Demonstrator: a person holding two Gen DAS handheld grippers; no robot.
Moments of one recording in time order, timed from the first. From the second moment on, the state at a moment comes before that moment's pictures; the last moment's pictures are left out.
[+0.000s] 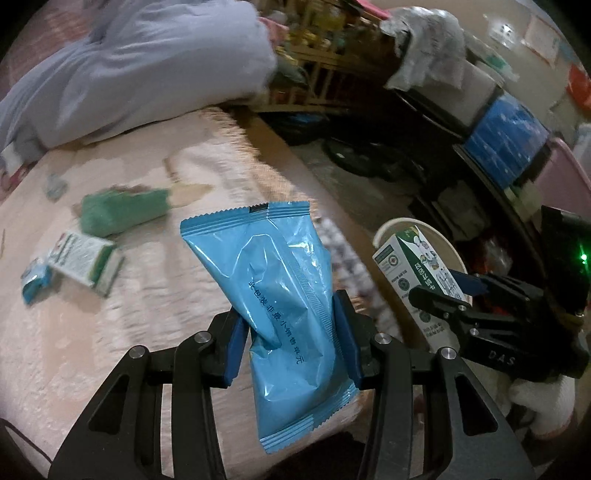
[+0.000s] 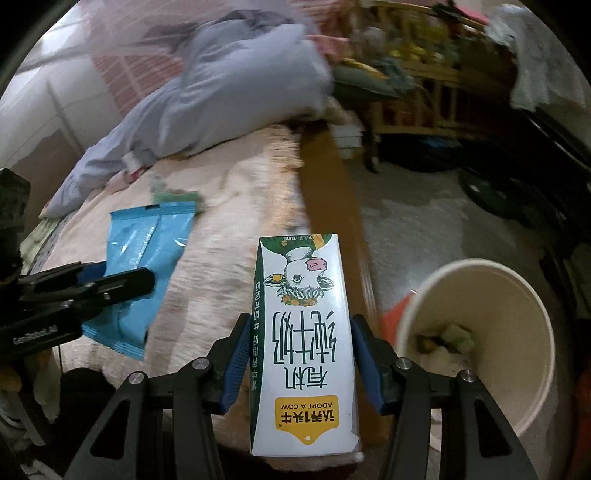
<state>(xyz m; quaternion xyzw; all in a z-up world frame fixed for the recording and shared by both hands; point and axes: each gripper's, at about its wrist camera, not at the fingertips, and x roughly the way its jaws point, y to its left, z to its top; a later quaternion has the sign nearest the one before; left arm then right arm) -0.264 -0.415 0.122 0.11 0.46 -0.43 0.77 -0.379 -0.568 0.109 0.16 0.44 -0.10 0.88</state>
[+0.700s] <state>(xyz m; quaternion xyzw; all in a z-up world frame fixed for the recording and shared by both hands) -0.313 -0.515 0.105 0.13 0.48 -0.50 0.71 -0.465 -0.667 0.074 0.23 0.44 -0.22 0.84</state>
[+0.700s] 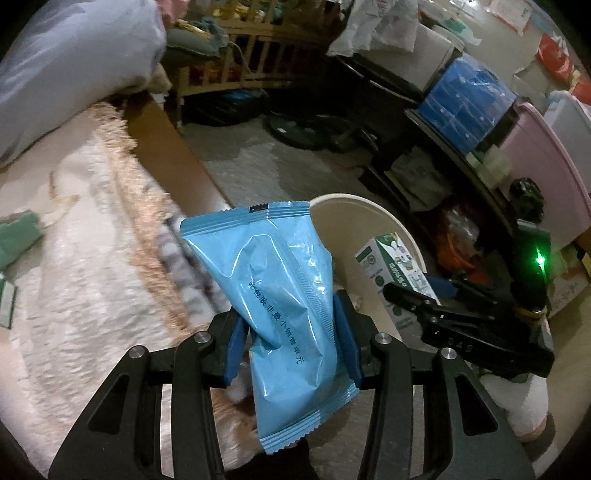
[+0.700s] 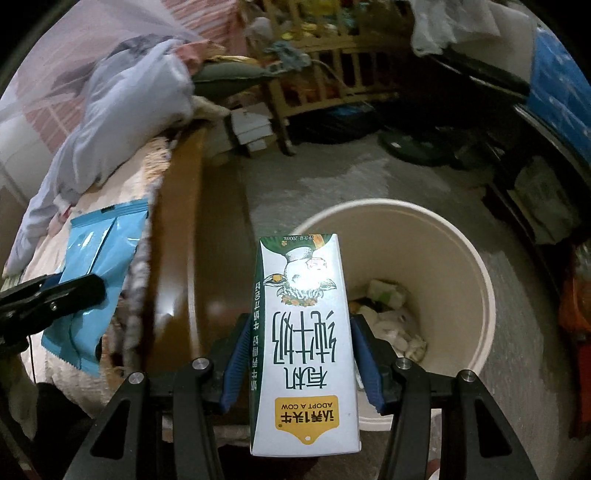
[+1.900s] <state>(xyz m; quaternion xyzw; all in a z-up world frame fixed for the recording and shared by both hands) -0.254 -0.407 0.121 0.12 0.47 -0.42 0.77 -0.431 -0.644 0.071 0.24 0.45 -0.21 0.84</state>
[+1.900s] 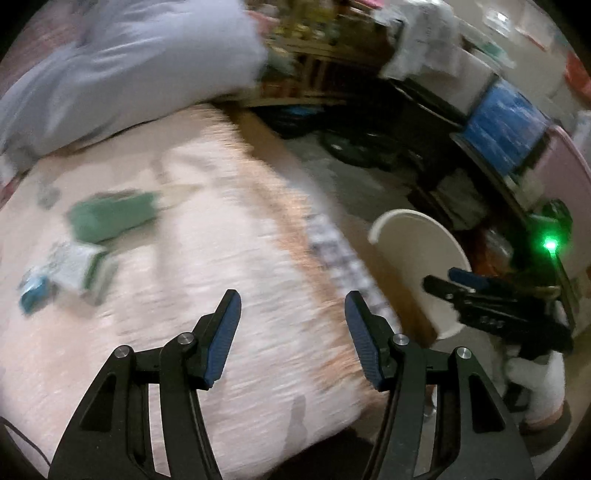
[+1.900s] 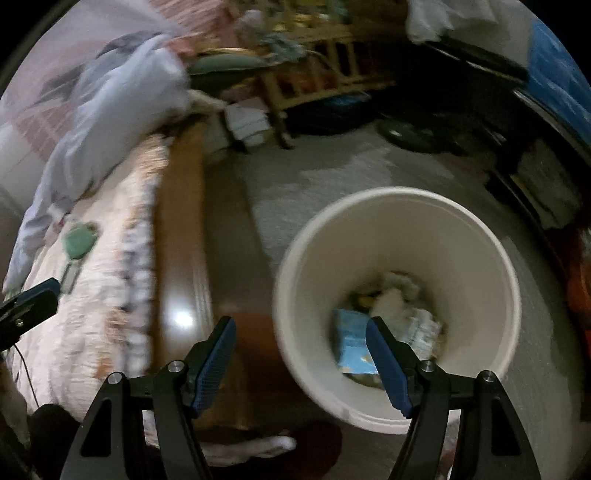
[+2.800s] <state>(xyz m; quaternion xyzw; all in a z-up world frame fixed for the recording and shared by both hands) -0.125 -0.155 0.068 0.01 0.49 -0.25 0.83 -0.225 -0.446 0.089 0.14 0.50 -0.04 0.85</state>
